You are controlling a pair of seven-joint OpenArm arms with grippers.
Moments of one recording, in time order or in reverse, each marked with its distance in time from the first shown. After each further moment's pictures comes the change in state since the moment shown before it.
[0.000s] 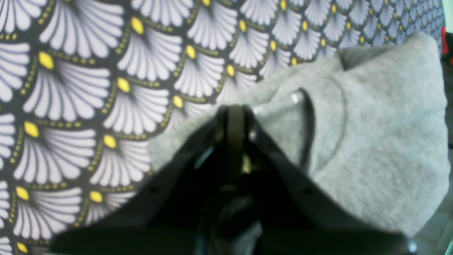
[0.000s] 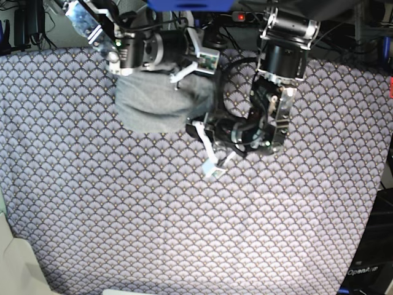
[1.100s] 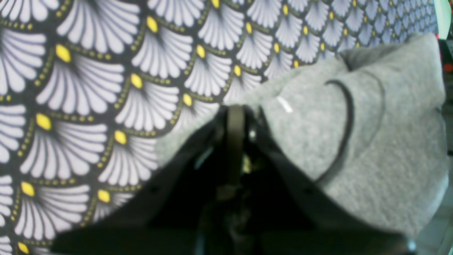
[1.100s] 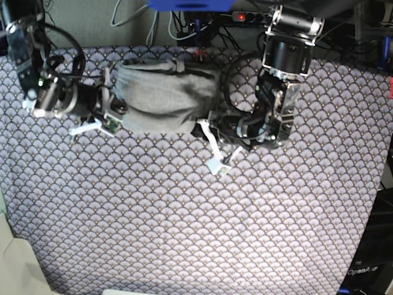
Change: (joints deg) left arm 1.7 -1.6 -0.1 0.0 -1.3 -0.4 -4.1; right arm -0.5 11.9 27.7 0.9 -0.3 0.0 -0.8
